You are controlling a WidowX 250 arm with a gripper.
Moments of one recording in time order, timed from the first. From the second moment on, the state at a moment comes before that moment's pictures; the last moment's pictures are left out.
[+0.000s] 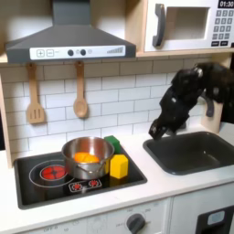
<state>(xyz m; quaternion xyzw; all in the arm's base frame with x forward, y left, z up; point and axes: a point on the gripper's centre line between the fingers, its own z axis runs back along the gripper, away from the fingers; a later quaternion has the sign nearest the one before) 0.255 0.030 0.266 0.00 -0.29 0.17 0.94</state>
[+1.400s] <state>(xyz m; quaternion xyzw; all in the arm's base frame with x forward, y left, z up) 0.282 0.064 0.219 0.07 -0.12 0.24 0.96</state>
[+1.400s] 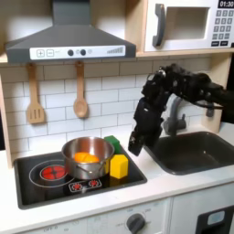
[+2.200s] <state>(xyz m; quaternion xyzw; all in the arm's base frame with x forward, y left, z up) 0.300 0.071 0.197 0.05 -0.06 0.29 0.95</state>
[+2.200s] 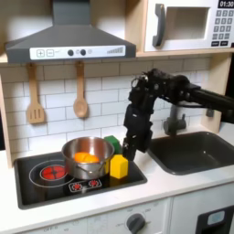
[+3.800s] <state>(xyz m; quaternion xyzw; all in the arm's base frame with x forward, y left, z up) 0.318 0.096 0.177 0.04 -0.06 0.34 0.94</state>
